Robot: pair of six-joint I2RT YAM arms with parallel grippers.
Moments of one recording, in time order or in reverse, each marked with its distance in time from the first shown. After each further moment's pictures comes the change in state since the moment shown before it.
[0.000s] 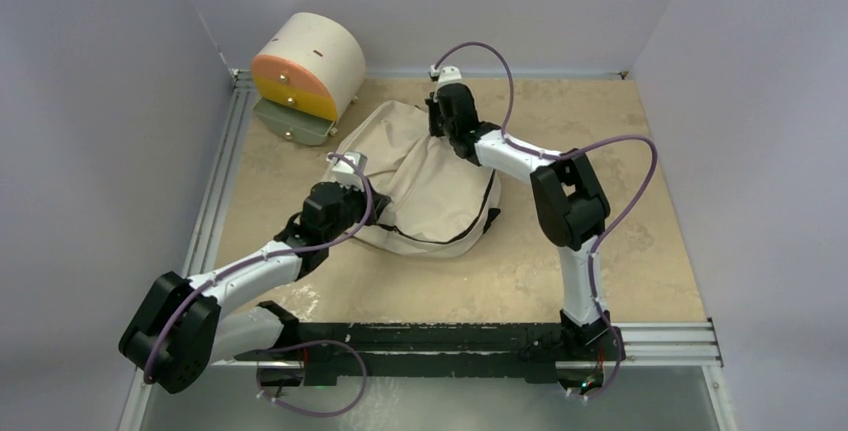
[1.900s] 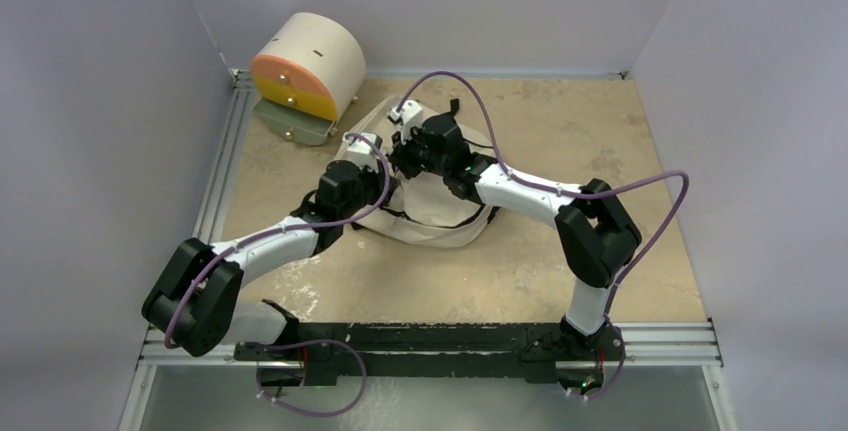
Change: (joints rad) left arm -0.001 0.192 0.174 0.016 -0.022 0.053; right arm 0.205 -0.289 -0.286 0.074 -0.355 -0.137
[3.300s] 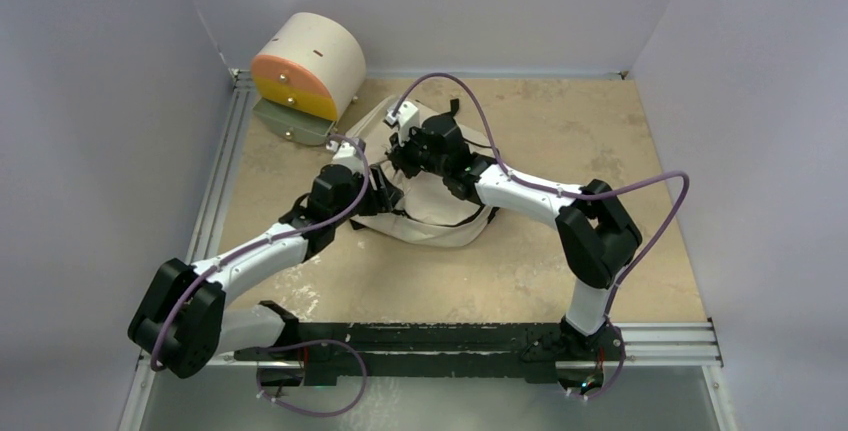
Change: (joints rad) left arm 0.022 -0.113 -0.019 -0.204 0.008 -0.305; right arm 0.006 -0.003 0.000 0.013 0.003 -0.093
